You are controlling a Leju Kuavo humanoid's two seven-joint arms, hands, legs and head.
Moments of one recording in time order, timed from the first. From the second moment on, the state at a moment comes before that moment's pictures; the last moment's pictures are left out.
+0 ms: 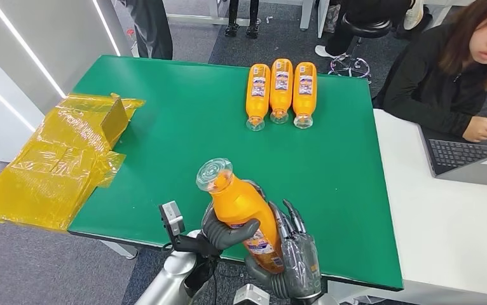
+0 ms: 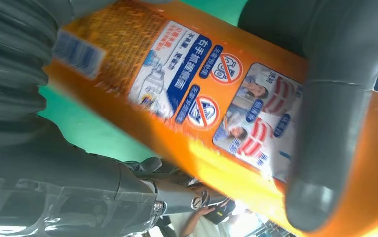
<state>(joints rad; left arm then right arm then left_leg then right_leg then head) -0.23 -0.24 -0.42 -1.00 0.07 -0.34 -0.70 0.03 -0.07 0.57 -1.57 1.09 -0.53 -0.21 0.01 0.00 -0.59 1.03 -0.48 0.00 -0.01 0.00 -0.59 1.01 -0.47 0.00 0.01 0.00</state>
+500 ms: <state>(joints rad) -0.51 -0.18 -0.42 -0.89 -0.22 0.08 -0.70 0.02 -0.06 0.58 -1.56 1.00 -0.49 -0.25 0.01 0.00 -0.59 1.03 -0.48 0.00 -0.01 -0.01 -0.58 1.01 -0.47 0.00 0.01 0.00</state>
